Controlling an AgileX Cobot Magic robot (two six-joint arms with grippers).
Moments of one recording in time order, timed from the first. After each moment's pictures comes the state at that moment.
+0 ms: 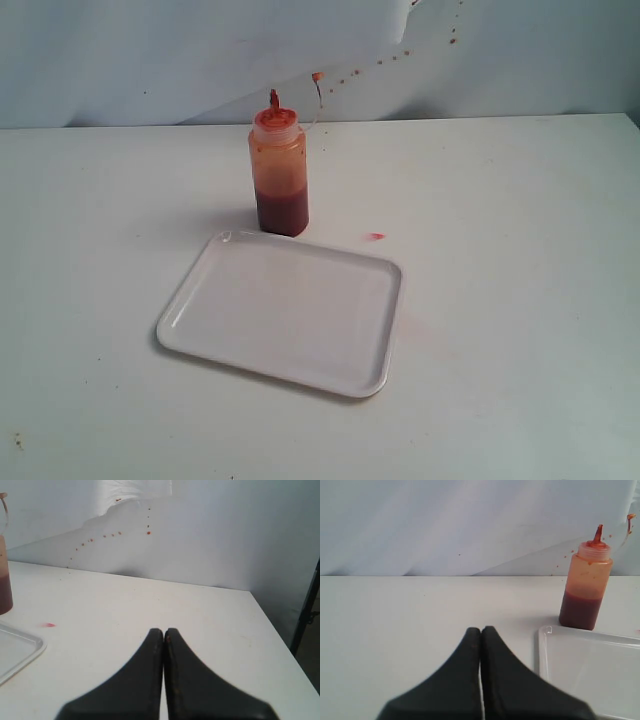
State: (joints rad) left arm -0.08 0.00 -0.01 -0.01 0.22 -0.05; right arm 0.03 0.00 0.00 0.00 0.19 -0.13
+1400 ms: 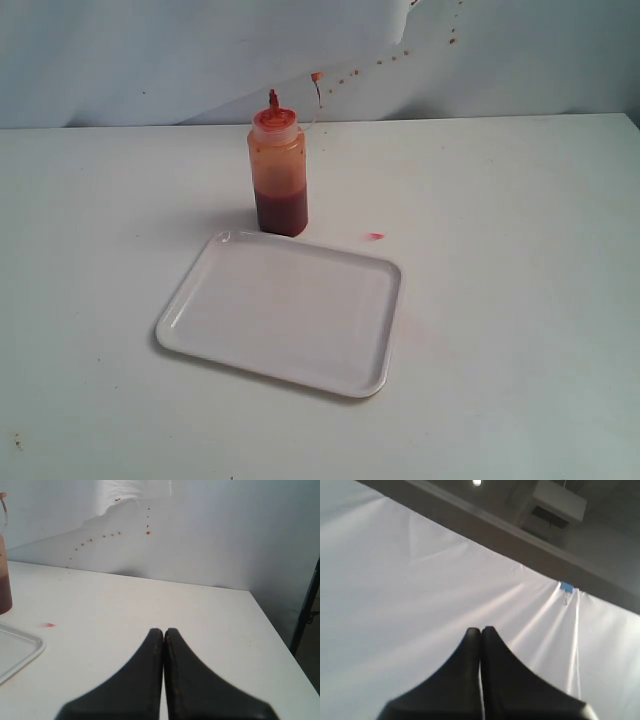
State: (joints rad) left arm -0.08 0.21 -0.12 -0.13 -0.72 -0.32; right arm 0.03 0.00 0.00 0.00 0.19 -0.13
